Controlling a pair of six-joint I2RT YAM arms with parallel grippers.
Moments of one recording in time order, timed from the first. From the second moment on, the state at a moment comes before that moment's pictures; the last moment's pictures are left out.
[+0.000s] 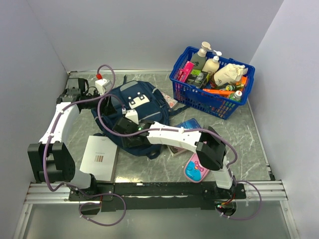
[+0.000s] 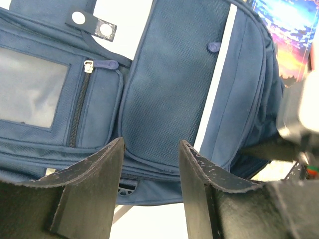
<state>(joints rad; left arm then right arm) 0.05 1.46 1.25 -0.70 0.76 0.41 1.17 2.01 1.70 -0.72 0.34 0.81</state>
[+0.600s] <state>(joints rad) 0.05 1.43 1.21 -0.69 0.77 0.45 1.11 2.01 1.68 -0.70 0.25 0.93</state>
